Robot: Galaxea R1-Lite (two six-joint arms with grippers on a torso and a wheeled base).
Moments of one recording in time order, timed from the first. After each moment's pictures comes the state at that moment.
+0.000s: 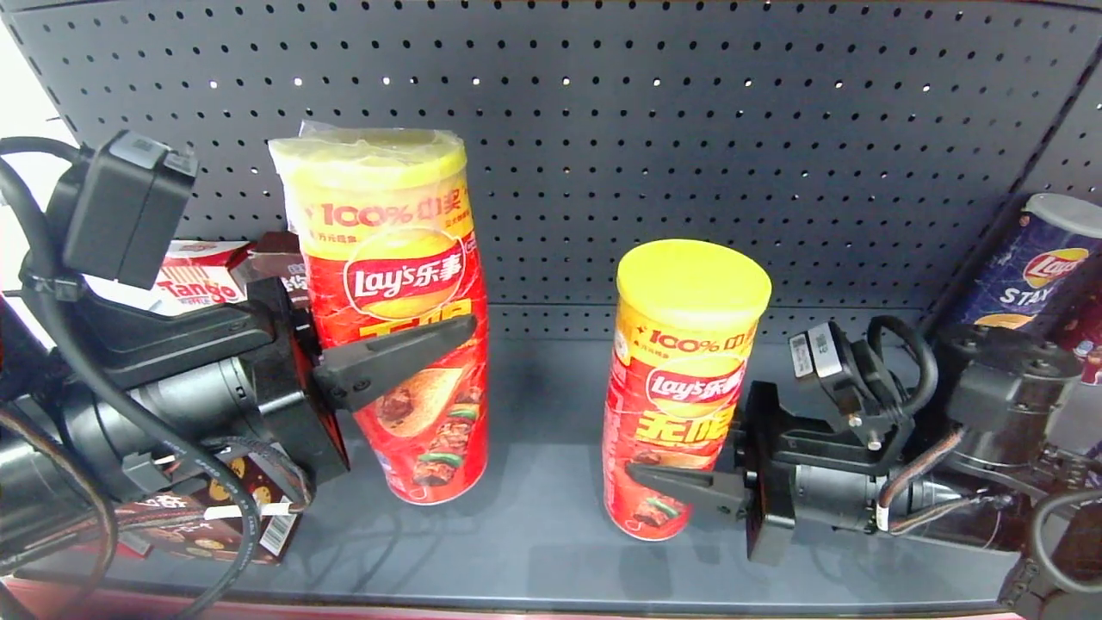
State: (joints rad) left arm -0.50 1.33 -0.62 -0.81 -0.47 -0.01; right arm 0.65 1.66 -0.55 -1.08 0.63 -0.19
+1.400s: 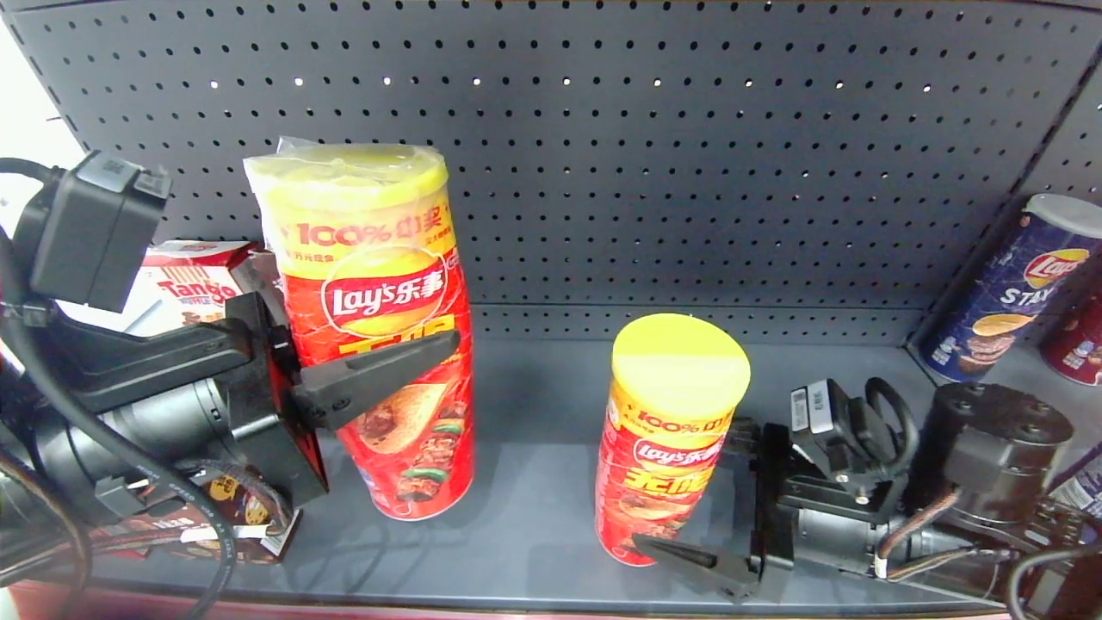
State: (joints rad) left arm -0.49 1.30 -0.58 -0.81 -0.47 -0.01; right arm 0.64 1.69 -0.39 -1.24 0.55 -0.20
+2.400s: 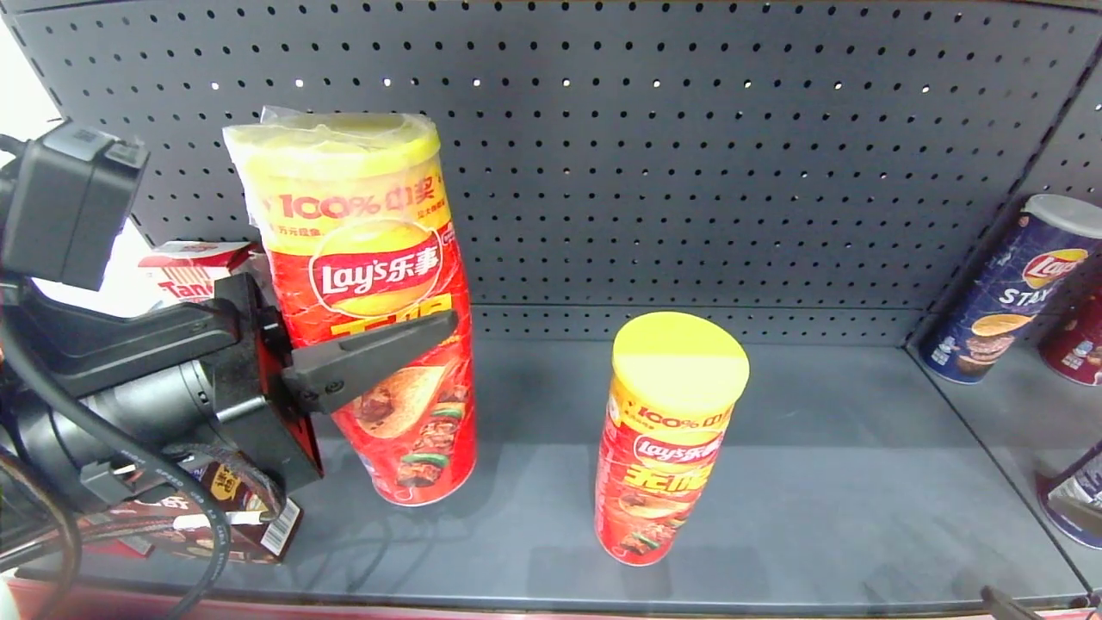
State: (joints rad) left arm -0.49 1.29 -0.61 -0.81 -0.47 -0.01; right arm 0.35 0.66 -0.04 -0.62 0.14 -0.10
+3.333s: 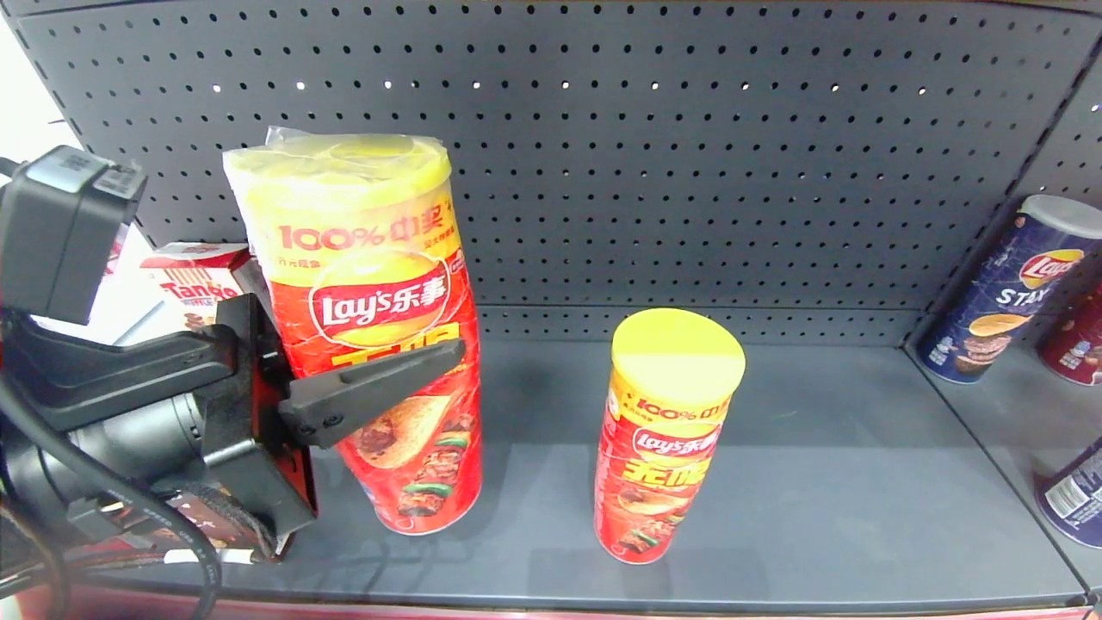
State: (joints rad) left arm -0.53 1.27 -0.57 -0.80 -0.49 0.00; right arm 0.23 0.09 0.00 -0.06 -0.20 -0.02
